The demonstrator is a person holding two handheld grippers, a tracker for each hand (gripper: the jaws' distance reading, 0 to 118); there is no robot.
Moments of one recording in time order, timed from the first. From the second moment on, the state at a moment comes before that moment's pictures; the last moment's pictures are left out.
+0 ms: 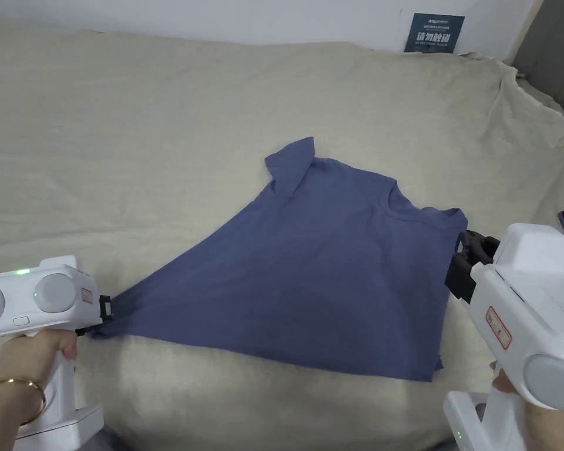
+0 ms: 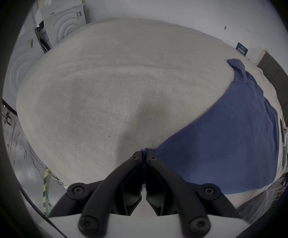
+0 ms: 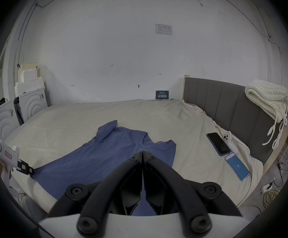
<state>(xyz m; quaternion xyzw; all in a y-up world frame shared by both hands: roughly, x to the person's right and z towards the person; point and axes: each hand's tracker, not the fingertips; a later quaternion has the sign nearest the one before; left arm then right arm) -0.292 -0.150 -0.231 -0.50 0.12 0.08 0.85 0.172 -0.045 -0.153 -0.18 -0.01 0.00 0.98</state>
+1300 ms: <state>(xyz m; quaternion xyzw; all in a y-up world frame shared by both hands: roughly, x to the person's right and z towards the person) -0.277 -0.105 -0.221 -0.37 0.17 0.16 0.90 0.080 -0.116 -0.639 -0.51 0.08 0.12 0.85</state>
